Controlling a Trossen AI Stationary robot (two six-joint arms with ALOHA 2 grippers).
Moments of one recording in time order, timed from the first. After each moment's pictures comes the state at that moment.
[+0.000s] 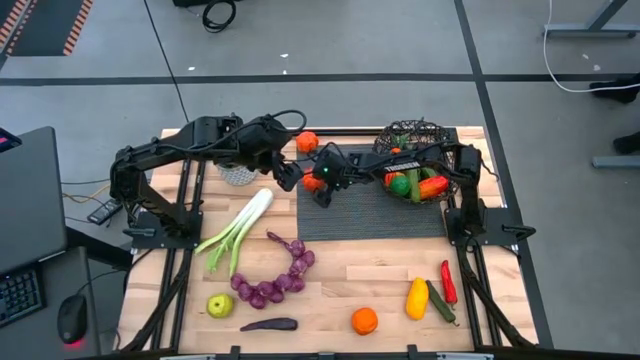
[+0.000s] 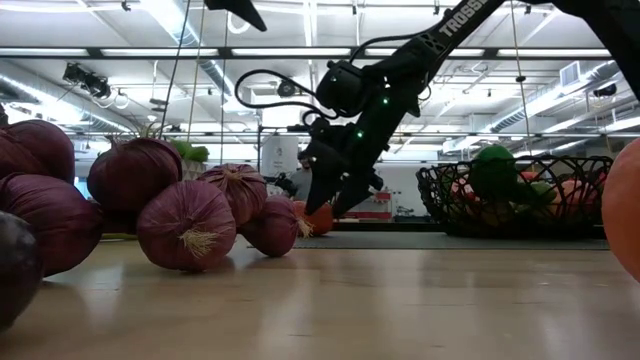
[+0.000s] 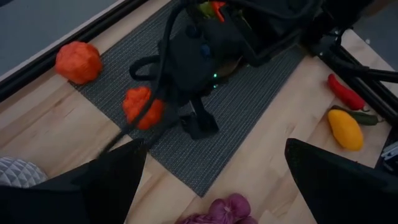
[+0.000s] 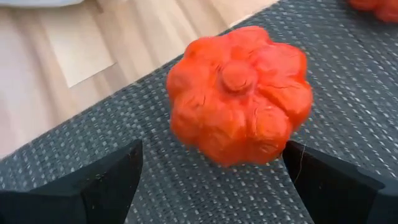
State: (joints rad) left arm 0.13 1.56 1.87 -1.19 -0.16 -0.62; right arm -0.28 1.98 1.28 -0.24 0.06 0.24
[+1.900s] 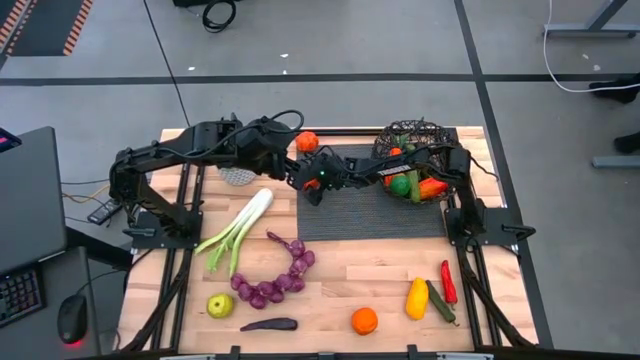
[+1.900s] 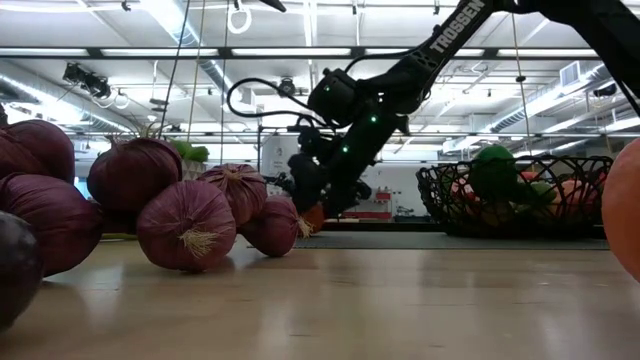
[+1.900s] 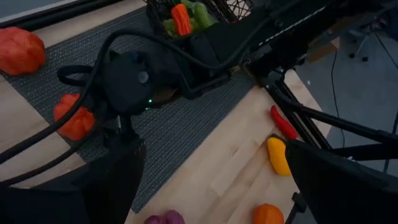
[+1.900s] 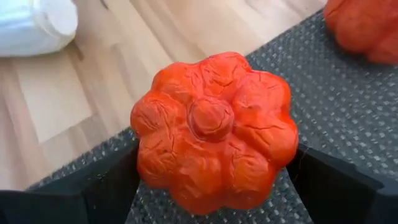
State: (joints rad) left arm 0.08 1.56 1.87 -1.04 -0.13 -0.83; right arm -0.27 2.06 1.28 -0.03 0.16 0.27
